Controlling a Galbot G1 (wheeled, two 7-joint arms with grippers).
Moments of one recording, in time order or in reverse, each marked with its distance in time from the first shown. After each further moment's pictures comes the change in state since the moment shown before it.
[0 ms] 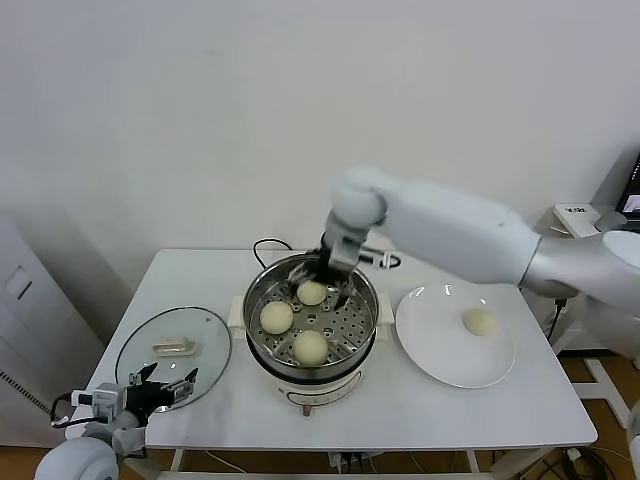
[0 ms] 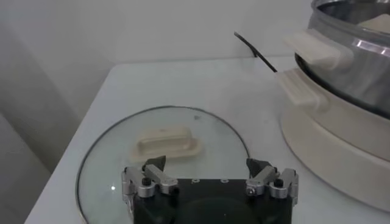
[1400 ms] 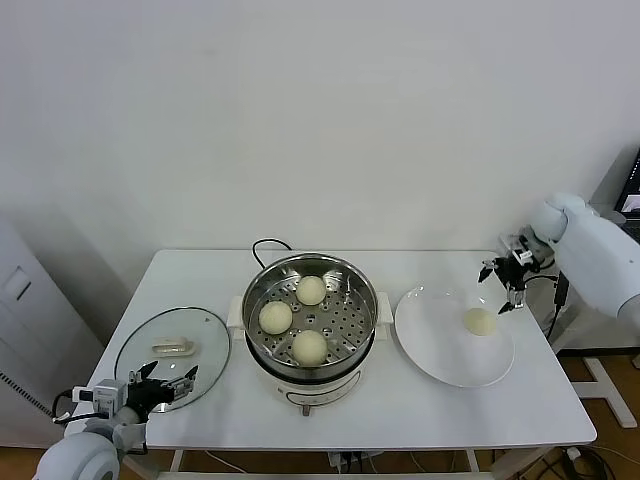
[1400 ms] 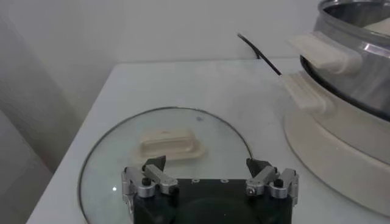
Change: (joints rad) left arm -0.035 0.009 0.026 0.024 -0.013 0.004 -0.001; right arm -0.320 -0.234 0.337 -0.691 -0.228 -0.173 0.002
